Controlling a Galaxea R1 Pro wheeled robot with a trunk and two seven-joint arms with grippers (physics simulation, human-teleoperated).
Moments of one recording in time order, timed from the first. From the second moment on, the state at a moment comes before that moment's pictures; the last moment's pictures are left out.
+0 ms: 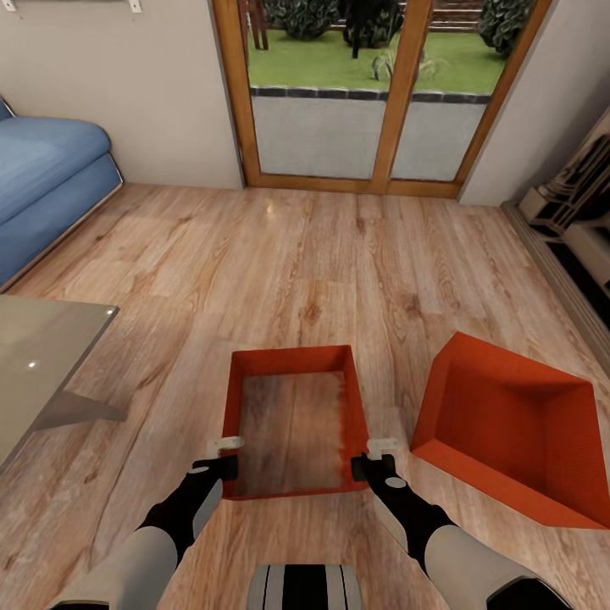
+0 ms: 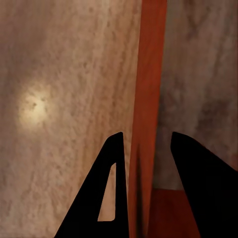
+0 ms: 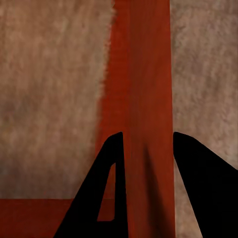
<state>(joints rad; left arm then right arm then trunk) -0.68 -0.08 0.01 -0.45 0.08 0.20 0.20 -0.72 0.08 0.35 -0.30 -0.25 -0.06 -0.13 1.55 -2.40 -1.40</state>
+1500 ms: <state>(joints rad) -0.68 -0.08 0.01 -0.45 0.09 0.20 0.20 -0.72 0.08 0.34 -0.29 -0.26 -0.06 -0.13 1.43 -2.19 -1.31</state>
